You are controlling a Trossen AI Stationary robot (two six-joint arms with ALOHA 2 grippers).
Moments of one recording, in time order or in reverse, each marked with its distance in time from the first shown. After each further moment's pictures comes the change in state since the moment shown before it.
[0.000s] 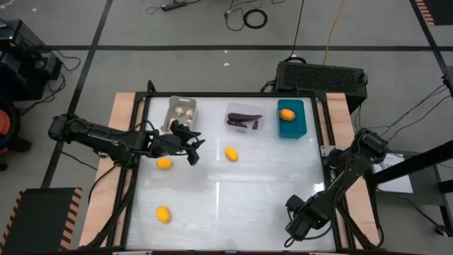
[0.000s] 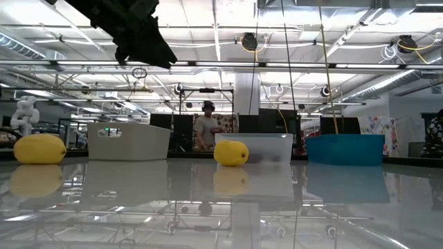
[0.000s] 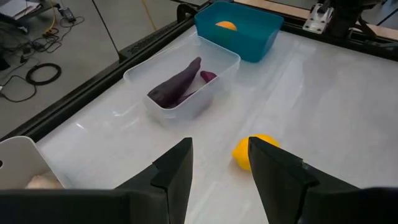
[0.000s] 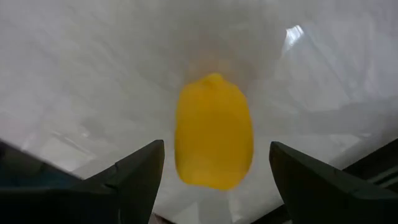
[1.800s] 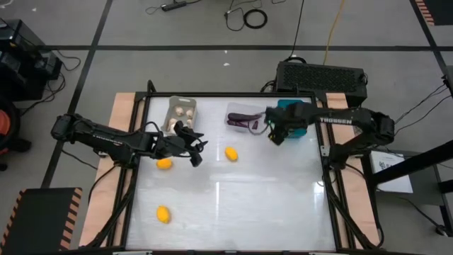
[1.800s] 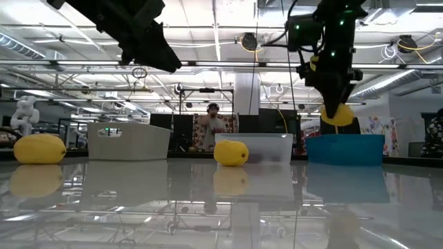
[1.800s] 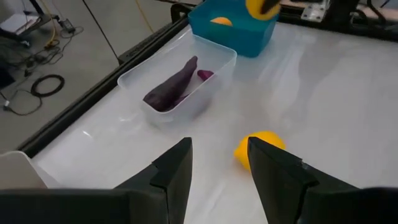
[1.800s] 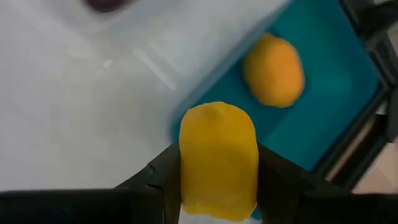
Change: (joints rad) left arm 0.002 0.057 -0.001 0.055 0.000 0.079; right arm -1.173 -0.257 0.001 -0.201 0.581 -1.225
